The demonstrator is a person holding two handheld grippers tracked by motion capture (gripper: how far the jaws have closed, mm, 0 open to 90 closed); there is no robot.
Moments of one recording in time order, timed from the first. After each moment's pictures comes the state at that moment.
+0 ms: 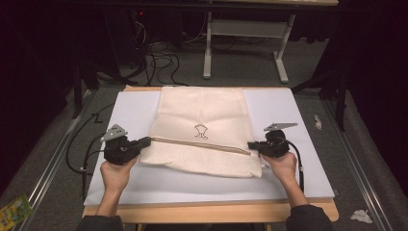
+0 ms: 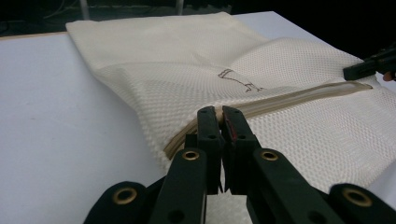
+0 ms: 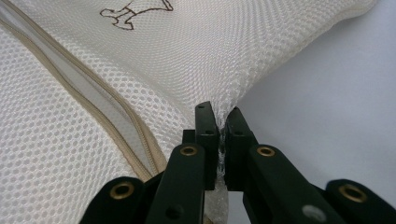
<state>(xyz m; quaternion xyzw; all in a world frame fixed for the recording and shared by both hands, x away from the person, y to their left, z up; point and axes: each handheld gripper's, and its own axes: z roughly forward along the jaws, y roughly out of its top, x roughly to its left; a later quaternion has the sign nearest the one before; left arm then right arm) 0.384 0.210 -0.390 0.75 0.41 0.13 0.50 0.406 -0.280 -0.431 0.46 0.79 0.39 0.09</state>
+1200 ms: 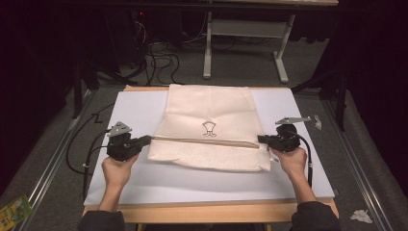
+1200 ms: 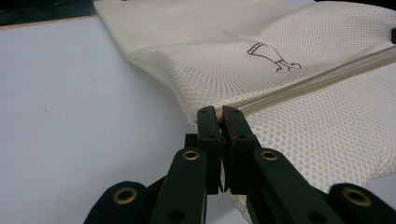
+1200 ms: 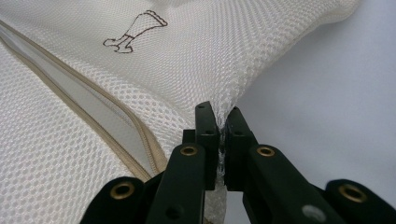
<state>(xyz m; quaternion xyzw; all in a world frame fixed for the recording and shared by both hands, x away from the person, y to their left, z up) 0.401 0.204 -0.399 0.77 0.42 0.14 0.46 0.410 -0.307 -0.412 0.48 0.77 0.39 0.11</state>
